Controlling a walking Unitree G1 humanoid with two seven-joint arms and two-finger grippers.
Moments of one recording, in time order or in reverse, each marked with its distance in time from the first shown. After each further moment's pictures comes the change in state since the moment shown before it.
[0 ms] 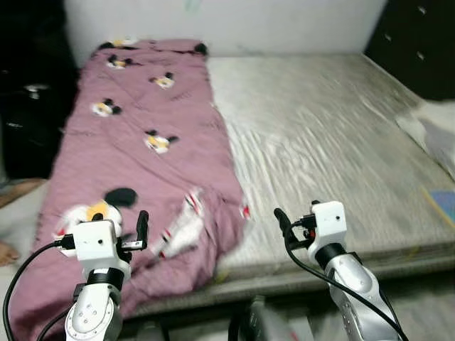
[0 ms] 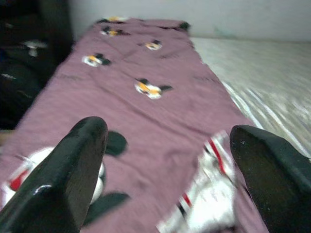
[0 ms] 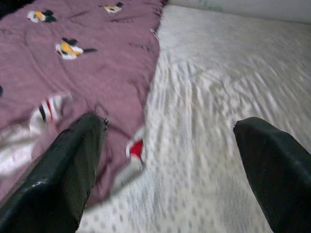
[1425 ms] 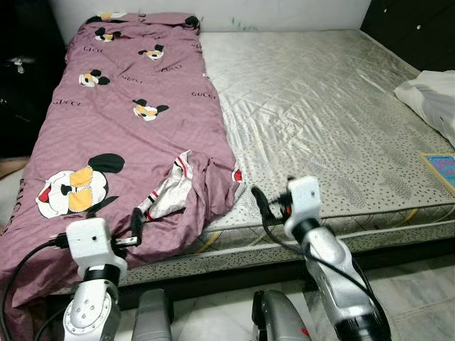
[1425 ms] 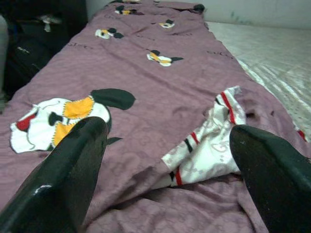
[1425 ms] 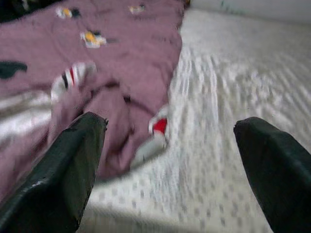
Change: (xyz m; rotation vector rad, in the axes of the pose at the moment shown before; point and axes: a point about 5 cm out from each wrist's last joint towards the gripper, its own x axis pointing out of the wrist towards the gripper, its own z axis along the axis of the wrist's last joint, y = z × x) left arm 0.008 0.009 0.002 -0.018 -0.009 0.076; right arm 0.033 0.023 0.018 -0.007 -0.078 0.083
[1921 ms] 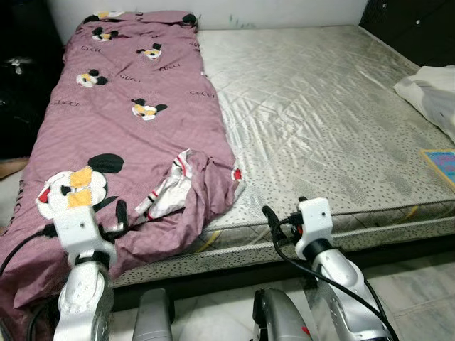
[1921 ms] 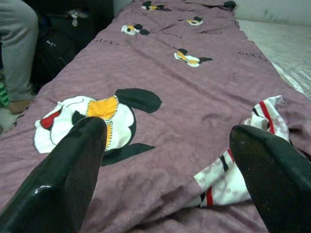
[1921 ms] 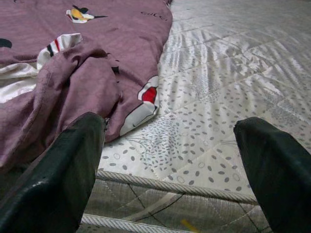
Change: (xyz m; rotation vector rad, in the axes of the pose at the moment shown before) left arm 0.032 0.016 -0.002 -0.025 0.014 0.100; right arm -0.021 -0.007 -0.016 0.006 0.053 -0.035
